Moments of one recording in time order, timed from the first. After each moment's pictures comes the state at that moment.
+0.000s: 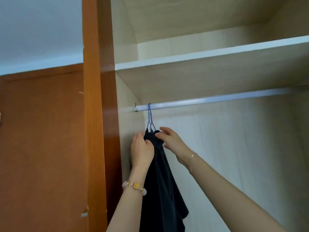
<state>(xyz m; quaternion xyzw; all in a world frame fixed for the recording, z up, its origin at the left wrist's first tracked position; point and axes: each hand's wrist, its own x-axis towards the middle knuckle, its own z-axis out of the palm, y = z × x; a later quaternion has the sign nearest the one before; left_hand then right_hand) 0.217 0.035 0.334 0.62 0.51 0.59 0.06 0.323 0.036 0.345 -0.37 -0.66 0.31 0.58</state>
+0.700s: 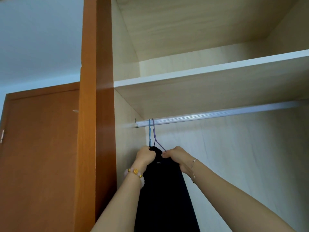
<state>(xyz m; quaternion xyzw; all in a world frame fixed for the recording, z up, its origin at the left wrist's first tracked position) 0.216 0.124 0.376 0.65 0.53 0.50 0.21 0.345 0.100 0.367 -0.45 -0.57 0.39 0.56</state>
